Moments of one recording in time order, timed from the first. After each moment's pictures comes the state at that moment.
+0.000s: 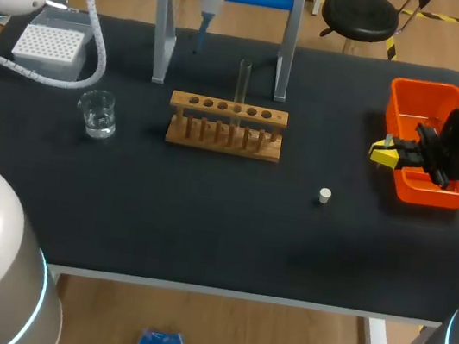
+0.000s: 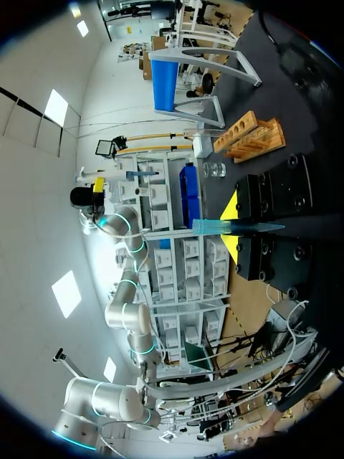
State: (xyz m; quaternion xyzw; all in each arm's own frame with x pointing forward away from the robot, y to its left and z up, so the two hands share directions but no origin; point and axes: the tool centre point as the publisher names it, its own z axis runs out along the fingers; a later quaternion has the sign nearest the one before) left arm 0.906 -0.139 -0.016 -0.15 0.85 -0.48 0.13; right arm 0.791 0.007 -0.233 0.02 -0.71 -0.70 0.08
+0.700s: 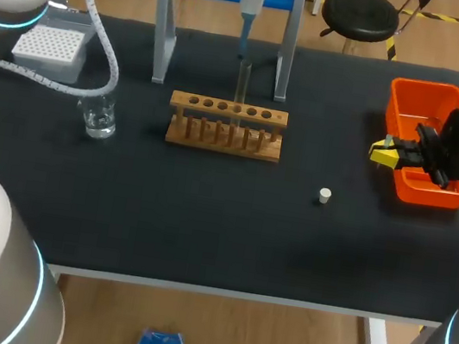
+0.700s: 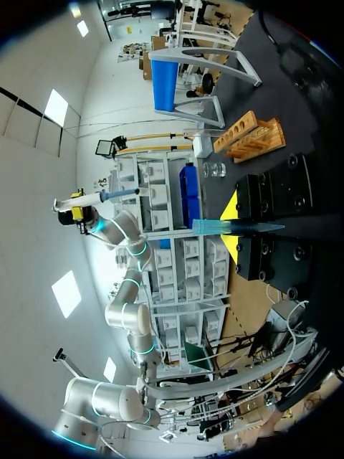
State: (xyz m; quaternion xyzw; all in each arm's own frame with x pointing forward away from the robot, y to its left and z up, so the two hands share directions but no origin) left arm 0.843 -0.190 0.030 -0.06 0.82 -0.56 0.08; right arm 0.791 0.007 -0.233 0.02 -0.71 -0.70 0.08
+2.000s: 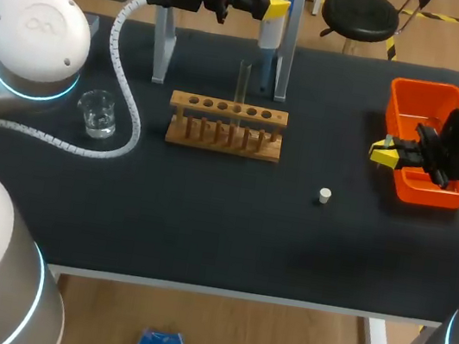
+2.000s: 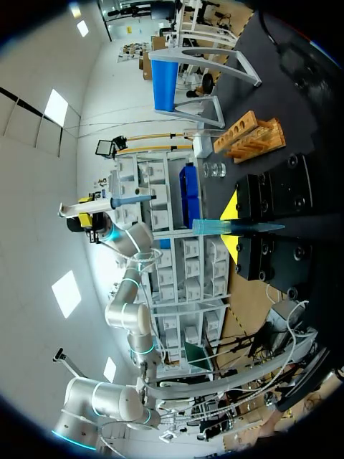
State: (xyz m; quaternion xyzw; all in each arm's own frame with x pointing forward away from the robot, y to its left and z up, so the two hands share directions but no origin) left arm 0.828 -0.212 -0.008 -0.10 0.79 -0.60 0.09; right arm 0.791 0.007 -0.233 0.02 -0.71 -0.70 0.08
